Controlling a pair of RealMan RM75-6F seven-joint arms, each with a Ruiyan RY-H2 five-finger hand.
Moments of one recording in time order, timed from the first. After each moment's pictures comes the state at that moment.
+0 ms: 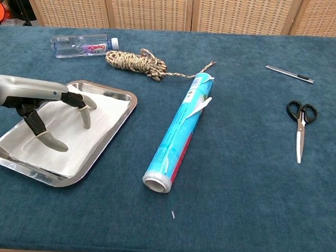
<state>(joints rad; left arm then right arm) -0.81 -1.29 0.02 -1.52 1.29 0.60 -0.14 0.04 -1.17 0.09 -1.36 -1.64 1.75 0.38</state>
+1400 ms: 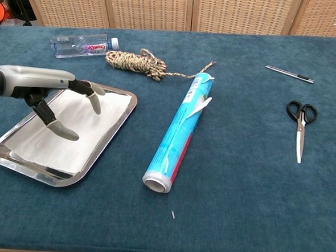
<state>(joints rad) -0.79 -1.30 -0.03 -1.53 1.32 0.66 -0.15 0.04 -1.17 0.09 -1.36 -1.64 1.75 0.39</state>
